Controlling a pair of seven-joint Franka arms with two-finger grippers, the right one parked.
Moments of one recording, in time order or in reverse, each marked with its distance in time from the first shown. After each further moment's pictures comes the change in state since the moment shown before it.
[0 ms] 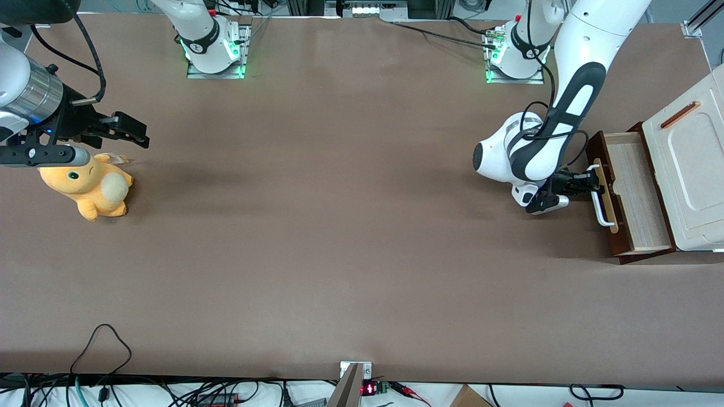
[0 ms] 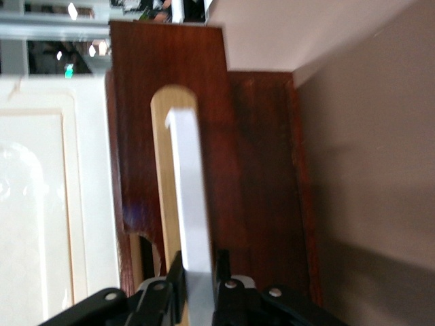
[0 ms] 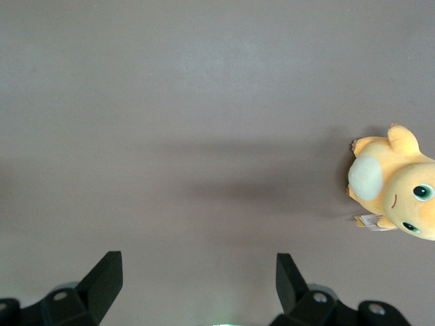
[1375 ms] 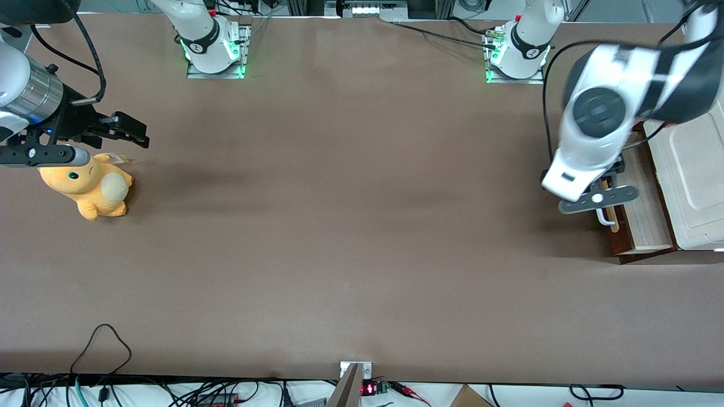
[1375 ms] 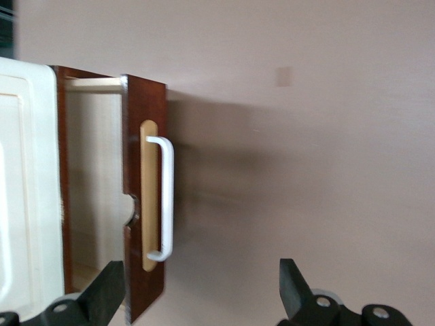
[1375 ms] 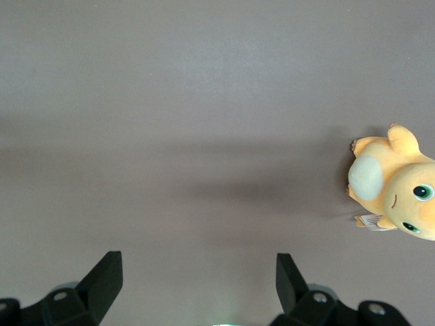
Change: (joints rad) arm 0.112 -0.332 -0.025 0.410 -1.023 0.104 0.564
